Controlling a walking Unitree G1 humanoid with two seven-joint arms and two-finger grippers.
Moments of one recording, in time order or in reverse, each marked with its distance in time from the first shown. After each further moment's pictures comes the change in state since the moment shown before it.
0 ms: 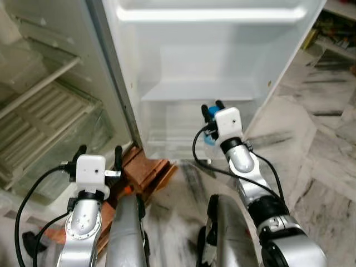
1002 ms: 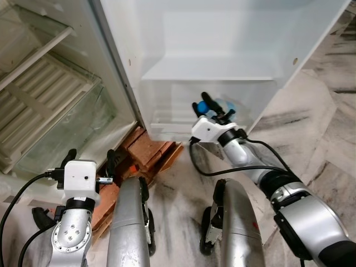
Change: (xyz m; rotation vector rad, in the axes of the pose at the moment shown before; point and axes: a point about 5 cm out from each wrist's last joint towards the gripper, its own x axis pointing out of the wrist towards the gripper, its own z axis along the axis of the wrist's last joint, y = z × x) left arm -0.018 0.010 0.010 0.023 0.016 0.004; right arm 0.018 -0.016 -0.001 -0.699 -0.084 0.107
